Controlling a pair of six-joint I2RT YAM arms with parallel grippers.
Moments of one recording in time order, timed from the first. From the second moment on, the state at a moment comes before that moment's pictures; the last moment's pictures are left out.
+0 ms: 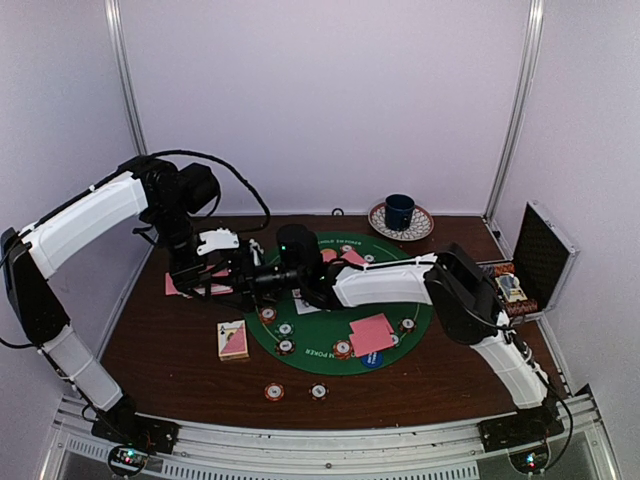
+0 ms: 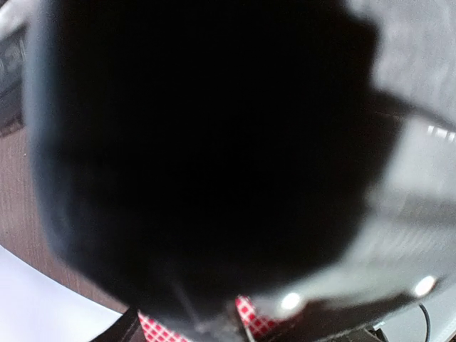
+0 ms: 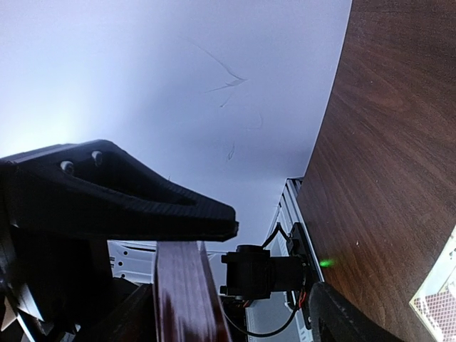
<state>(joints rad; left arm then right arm) -0.55 1.60 1.60 -1.44 0.07 0.66 1.00 2.45 1.91 0.49 -0.75 1.39</state>
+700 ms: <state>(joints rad) -0.55 1.60 1.61 -1.44 0.07 0.66 0.98 2.38 1.81 0.51 -0.75 1.38</state>
